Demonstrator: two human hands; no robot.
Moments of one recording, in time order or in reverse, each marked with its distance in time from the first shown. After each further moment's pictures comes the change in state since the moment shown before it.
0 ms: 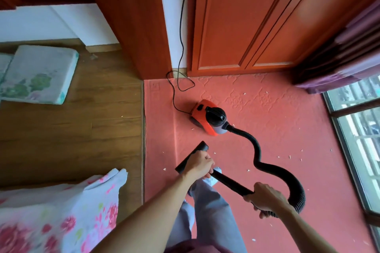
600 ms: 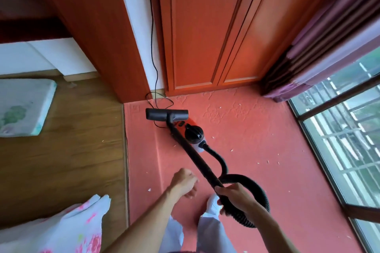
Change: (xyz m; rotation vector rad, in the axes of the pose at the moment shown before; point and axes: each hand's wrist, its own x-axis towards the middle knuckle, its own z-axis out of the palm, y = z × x) left_hand -0.047 0.004 0.039 0.041 -0.043 -0.031; right_hand -0.062 0.003 0.001 0.878 -0.023 -0.129
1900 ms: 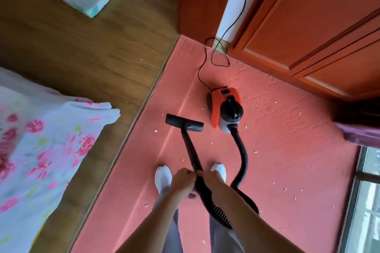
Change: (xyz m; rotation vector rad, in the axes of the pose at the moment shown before) left_hand 0.085 -0.111 0.080 -0.700 0.227 -0.395; right_hand 0.162 0.029 0.086 -0.281 -0.053 0.321
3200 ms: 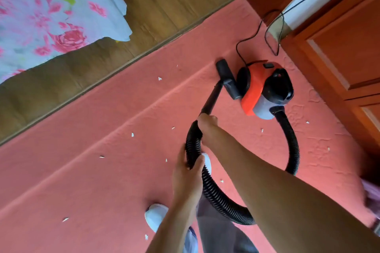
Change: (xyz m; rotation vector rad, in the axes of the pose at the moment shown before) left_hand 0.154 -0.164 0.164 -0.904 0.381 0.329; right_hand 0.254 0.037 0.042 -0.318 0.134 -0.398
